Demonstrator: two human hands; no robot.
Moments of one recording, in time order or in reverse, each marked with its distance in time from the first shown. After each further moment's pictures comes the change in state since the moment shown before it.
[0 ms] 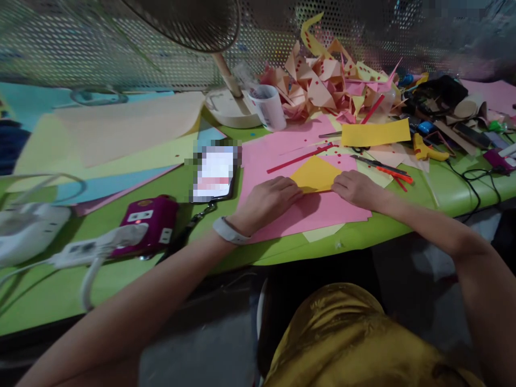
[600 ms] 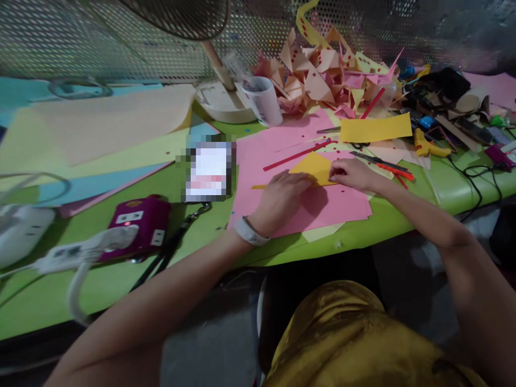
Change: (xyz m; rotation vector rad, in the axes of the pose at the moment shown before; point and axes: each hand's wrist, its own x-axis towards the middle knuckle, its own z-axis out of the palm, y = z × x) left_hand 0.024 0.030 0.005 -0.008 -0.075 -0.189; right_hand 0.032 0.024 -0.015 0.755 -0.208 0.597
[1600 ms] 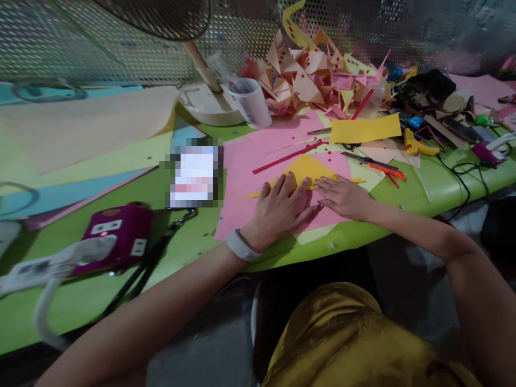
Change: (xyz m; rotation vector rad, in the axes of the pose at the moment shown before) left_hand -0.016 0.017 0.023 0.145 -0.015 -0.093; right_hand -0.044 -0.002 0.055 -0.399 0.155 -0.325
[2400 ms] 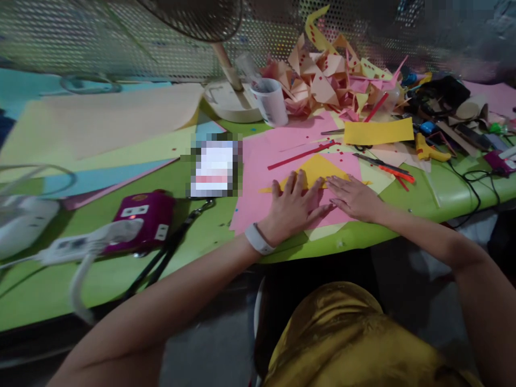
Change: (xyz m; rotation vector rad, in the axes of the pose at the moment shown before) left_hand -0.004 0.009 0.001 -0.019 -0.014 -0.088; right_hand -0.002 0.002 -0.001 -0.009 -0.023 0.024
